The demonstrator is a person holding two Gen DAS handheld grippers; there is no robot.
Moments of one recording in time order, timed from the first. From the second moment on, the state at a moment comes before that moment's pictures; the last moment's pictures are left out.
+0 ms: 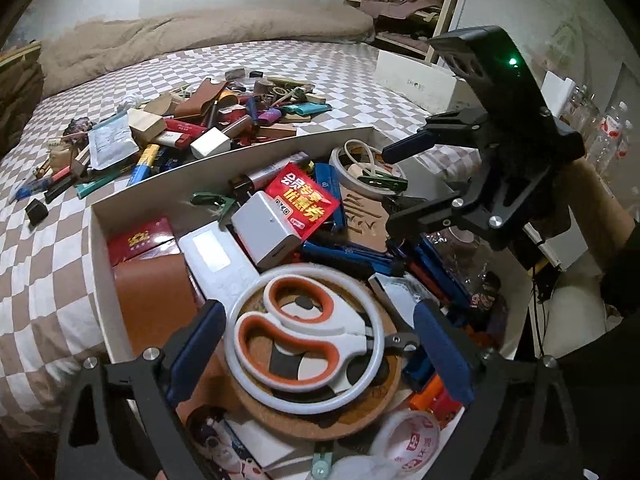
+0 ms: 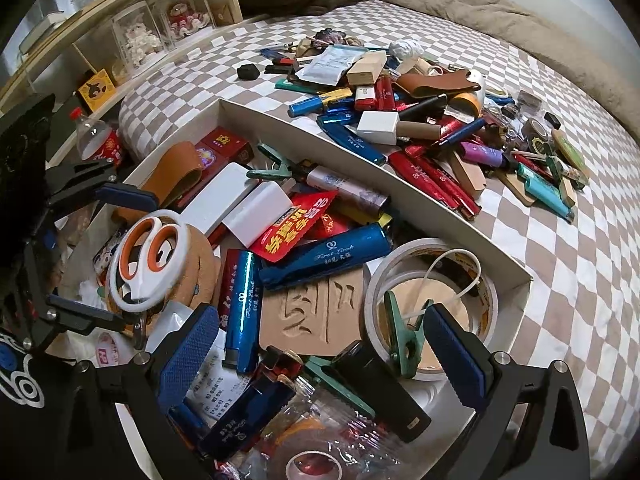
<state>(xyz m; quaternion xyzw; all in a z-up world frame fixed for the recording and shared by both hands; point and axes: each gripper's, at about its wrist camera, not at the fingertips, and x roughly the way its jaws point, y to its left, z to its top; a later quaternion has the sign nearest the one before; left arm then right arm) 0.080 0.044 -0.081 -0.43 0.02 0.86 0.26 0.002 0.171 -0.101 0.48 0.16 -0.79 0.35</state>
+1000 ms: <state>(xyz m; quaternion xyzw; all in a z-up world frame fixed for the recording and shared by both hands) 0.056 0.008 -0.041 -0.37 -0.01 0.91 0.18 0.005 0.173 -0.054 0.41 0.11 -0.84 0.34</state>
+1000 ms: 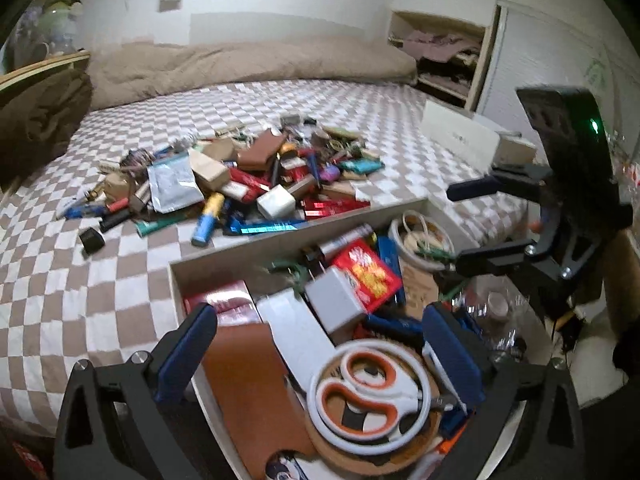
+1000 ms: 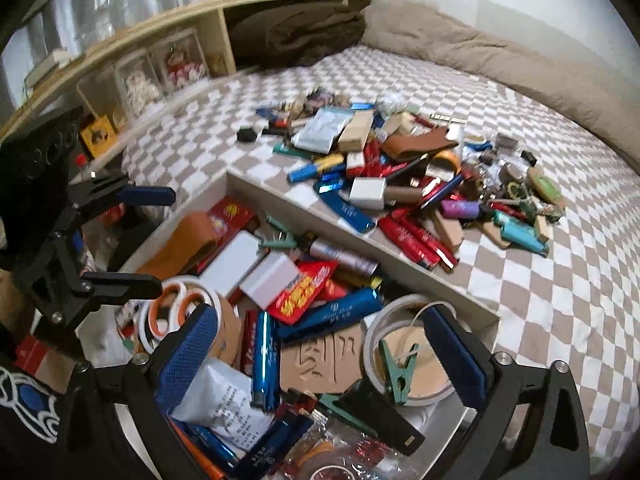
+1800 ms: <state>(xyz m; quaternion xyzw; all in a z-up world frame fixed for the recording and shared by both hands) 0.034 0.003 0.009 -0.30 0.00 0.95 0.12 -0.012 0.217 0.008 0.30 0.01 -0.92 0.27</state>
